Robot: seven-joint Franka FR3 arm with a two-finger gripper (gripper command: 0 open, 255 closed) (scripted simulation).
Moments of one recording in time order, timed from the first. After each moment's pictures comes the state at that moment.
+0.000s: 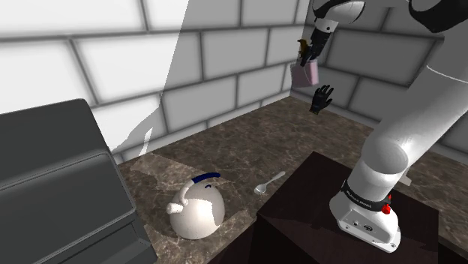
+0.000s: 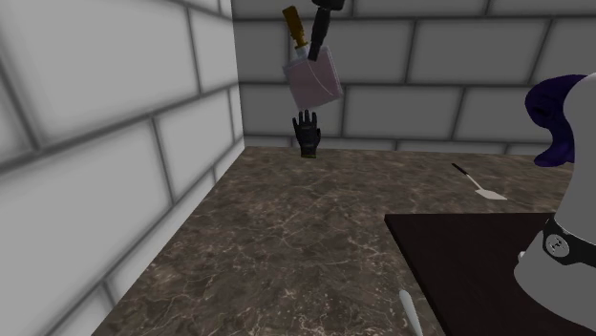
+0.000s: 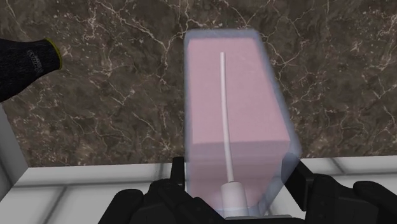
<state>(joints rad) -0.13 -0.13 -0.58 -1.95 0.09 2.04 -0.64</state>
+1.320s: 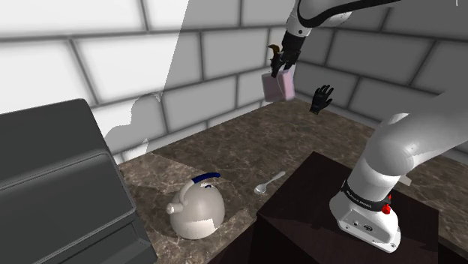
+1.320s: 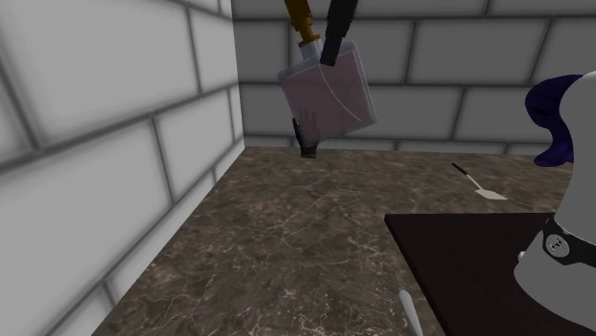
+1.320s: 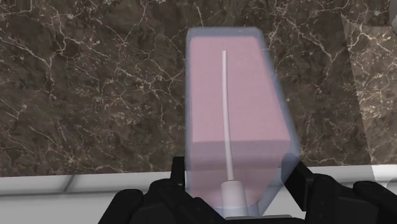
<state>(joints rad) -0.04 -0.53 -0.16 -2.35 -0.06 2.08 -0.07</state>
